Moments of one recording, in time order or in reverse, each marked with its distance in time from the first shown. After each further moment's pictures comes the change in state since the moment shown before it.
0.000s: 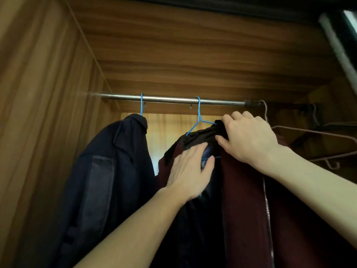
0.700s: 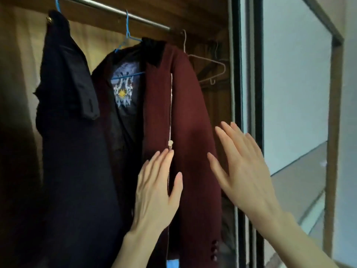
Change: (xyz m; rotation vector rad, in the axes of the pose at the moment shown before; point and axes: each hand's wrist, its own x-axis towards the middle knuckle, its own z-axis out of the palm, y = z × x) left_hand -0.311 0.117 0.019 -0.323 -0.009 0.042; right_hand -0.351 0.015 -0.120 0.137 -0.079 0.189
